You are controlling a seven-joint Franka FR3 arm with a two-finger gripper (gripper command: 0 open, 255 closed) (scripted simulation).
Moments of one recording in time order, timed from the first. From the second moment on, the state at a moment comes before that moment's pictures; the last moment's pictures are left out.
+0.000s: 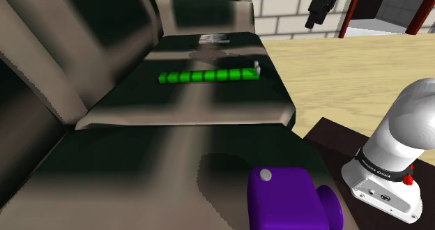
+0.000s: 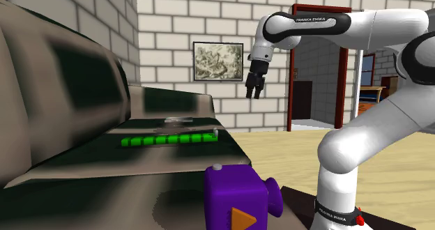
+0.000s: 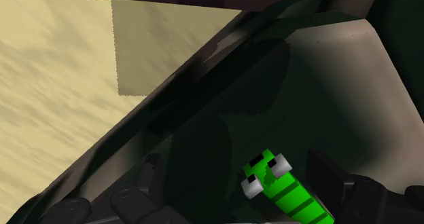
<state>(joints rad) -0.01 -0.81 -0.07 -2.27 0.05 1.61 -0.14</state>
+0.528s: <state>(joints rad) 0.06 -0.59 -0.05 -2.16 0.07 1.69 -0.19</state>
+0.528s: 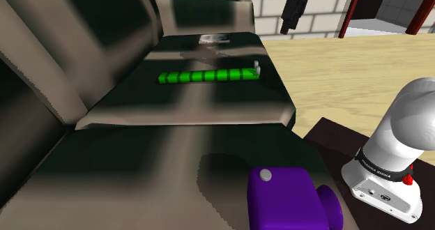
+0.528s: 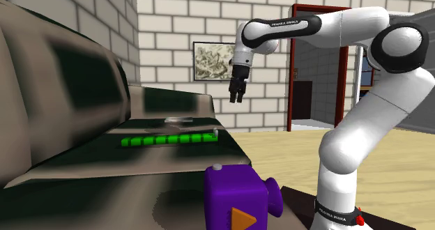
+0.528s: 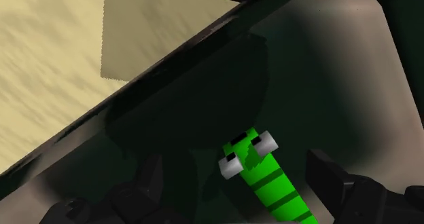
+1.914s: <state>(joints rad) 0.22 0.22 0.08 -1.53 0.07 1.69 -0.36</state>
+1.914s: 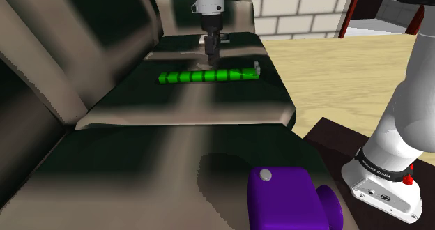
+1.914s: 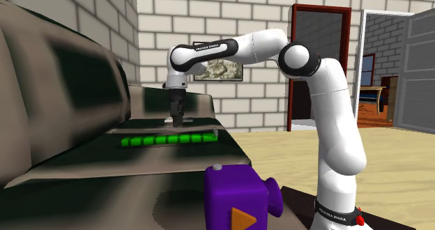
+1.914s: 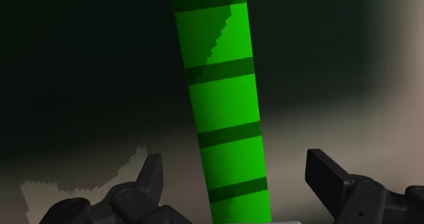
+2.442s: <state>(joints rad) 0.24 0.32 0.10 -1.49 0.06 1.73 -0.38</state>
